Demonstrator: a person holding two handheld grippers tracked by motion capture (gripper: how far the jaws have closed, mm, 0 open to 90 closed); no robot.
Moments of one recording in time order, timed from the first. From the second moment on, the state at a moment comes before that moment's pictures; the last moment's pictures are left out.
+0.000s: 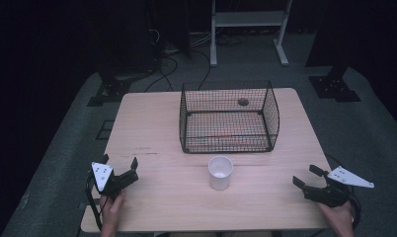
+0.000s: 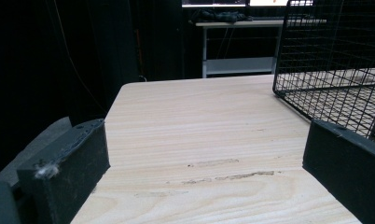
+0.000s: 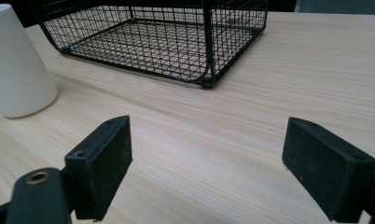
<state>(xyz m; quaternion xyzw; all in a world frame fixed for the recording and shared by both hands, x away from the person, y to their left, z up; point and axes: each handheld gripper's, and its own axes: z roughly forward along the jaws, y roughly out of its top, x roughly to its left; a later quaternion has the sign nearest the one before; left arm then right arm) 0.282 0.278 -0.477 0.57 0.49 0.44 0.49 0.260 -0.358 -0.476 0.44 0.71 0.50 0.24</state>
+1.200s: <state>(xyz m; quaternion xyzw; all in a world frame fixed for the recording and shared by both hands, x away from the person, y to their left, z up) 0.282 0.277 -0.477 0.57 0.48 0.45 0.49 0.282 -0.327 -0.432 0.37 0.76 0.50 0.21</state>
